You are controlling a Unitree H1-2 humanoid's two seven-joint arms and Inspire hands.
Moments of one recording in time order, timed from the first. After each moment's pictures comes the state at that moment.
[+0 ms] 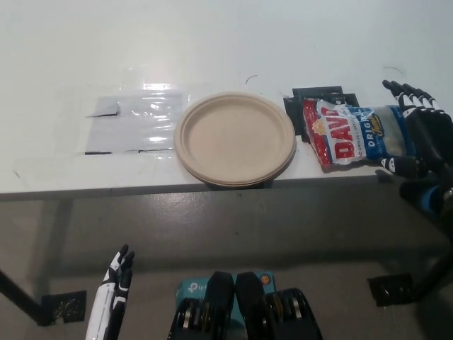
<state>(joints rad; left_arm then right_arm) 0.07 0.06 0.00 0.16 0.18 -0.26 0.05 -0.54 -0.41 0.16 0.31 -0.70 -0.08 -0.04</state>
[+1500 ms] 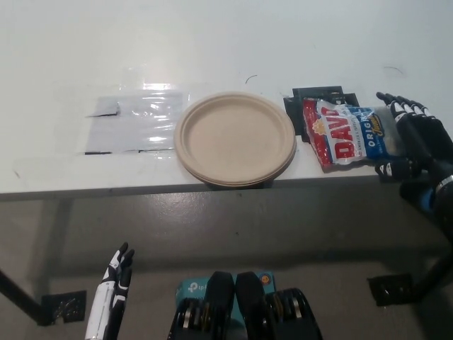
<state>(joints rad) 0.07 0.06 0.00 0.16 0.18 -0.27 0.05 -0.62 -0.42 0.23 0.48 -0.70 -0.04 -0.01</state>
